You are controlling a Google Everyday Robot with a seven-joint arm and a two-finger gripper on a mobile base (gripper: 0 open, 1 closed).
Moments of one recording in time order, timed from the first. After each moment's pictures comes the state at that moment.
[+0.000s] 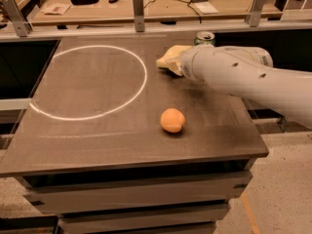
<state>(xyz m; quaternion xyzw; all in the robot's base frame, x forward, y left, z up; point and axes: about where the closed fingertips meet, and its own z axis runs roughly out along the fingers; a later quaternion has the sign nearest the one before) 0.701 -0.084 0.878 -0.29 0.79 0.00 0.55</state>
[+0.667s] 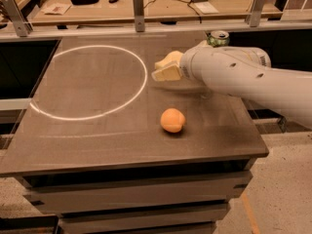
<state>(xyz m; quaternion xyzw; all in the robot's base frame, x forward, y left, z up) 0.702 -0.082 0.874 -0.29 0.79 0.00 0.54</state>
